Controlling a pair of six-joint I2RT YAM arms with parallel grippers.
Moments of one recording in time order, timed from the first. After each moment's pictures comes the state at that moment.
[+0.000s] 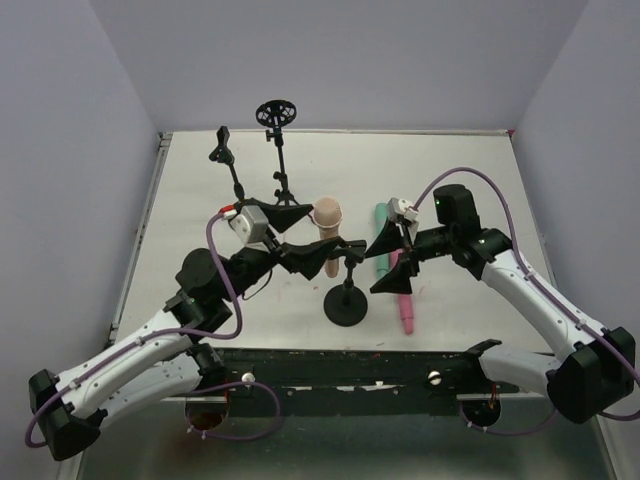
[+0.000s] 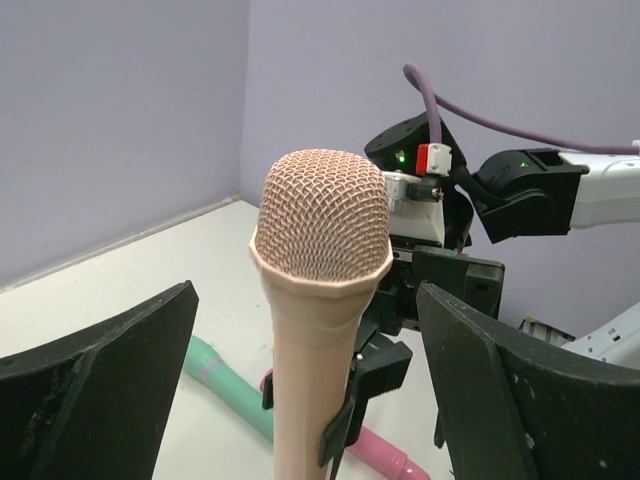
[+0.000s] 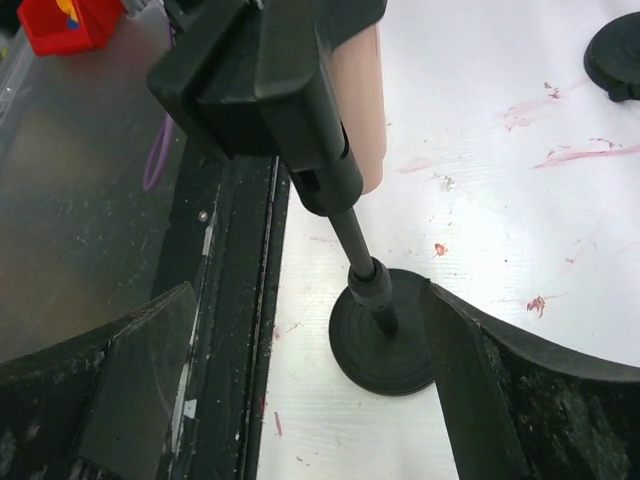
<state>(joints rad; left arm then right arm) -0.87 0.80 0.68 0.48 0.10 -0.22 0.43 1.14 0.92 -0.45 -1.17 -0.41</state>
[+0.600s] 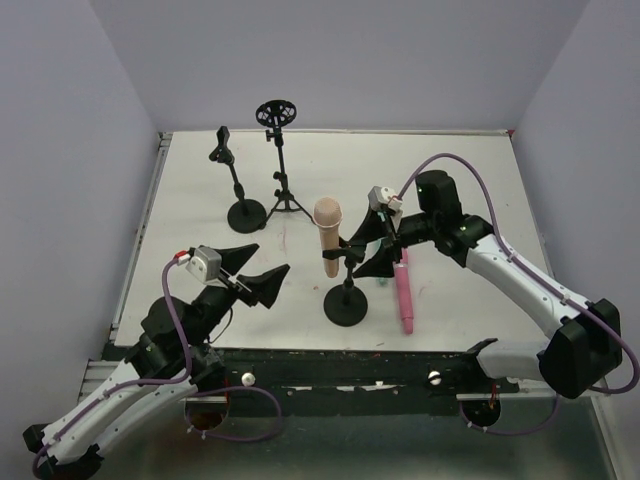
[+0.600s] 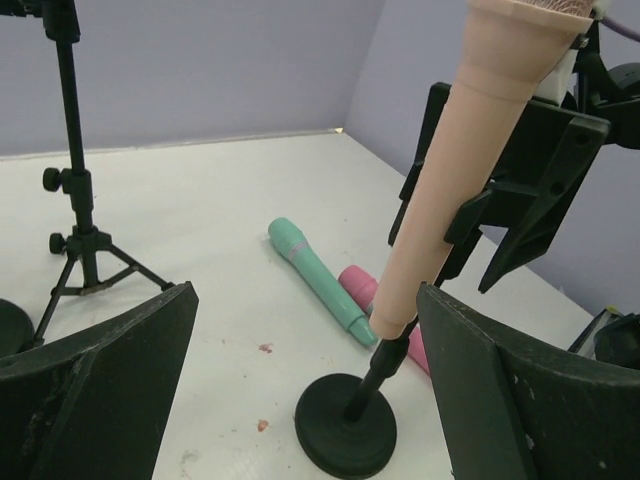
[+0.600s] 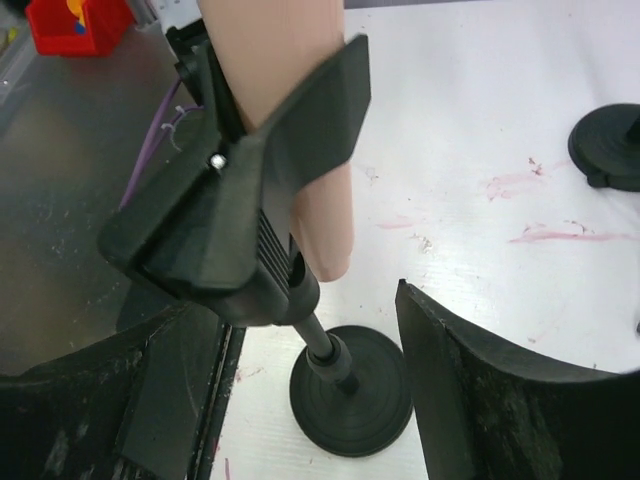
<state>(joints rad) -0.87 0.21 0.43 0.00 -0.18 -0.25 0.51 1.28 1.00 -0.28 -1.18 -0.39</state>
